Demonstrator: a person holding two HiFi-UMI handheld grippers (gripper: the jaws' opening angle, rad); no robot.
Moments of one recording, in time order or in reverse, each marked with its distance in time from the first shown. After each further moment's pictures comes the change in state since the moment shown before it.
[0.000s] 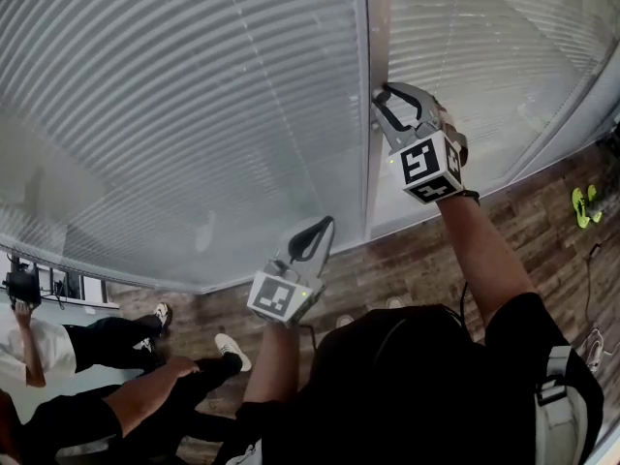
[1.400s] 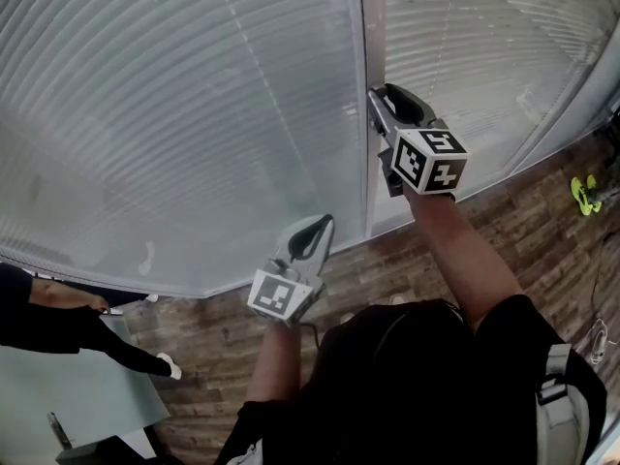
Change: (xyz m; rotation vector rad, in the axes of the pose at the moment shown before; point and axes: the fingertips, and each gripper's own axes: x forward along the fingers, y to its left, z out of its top) left arm -0.001 0.002 -0.001 -0.012 0.004 -0.022; right arm 0.000 -0.014 -0.012 0.933 -0.165 -0.091
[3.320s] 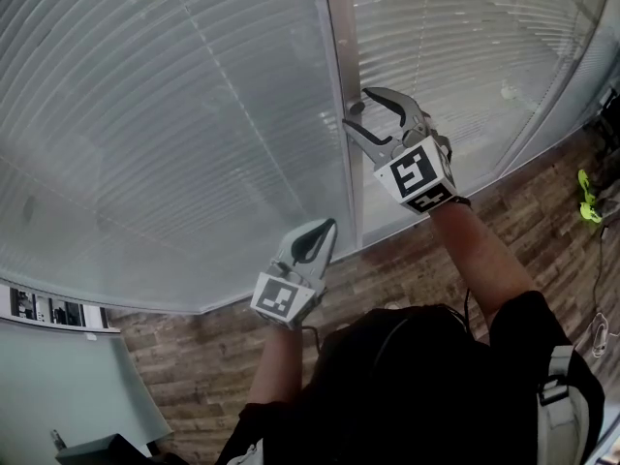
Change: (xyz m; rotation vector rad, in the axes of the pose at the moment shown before) left arm 0.038 -0.013 -0.002 0.009 -0.031 -0.061; right arm -0.012 0.028 0.012 -0.837 0.097 0.178
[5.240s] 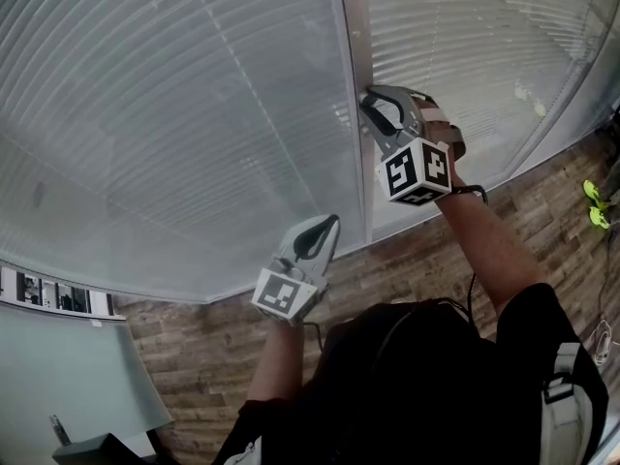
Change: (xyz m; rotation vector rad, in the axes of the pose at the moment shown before) left arm -0.011 0.005 -0.002 0.007 0.008 0.034; right arm 0.016 0.008 -0.021 -0.322 0.129 -0.038
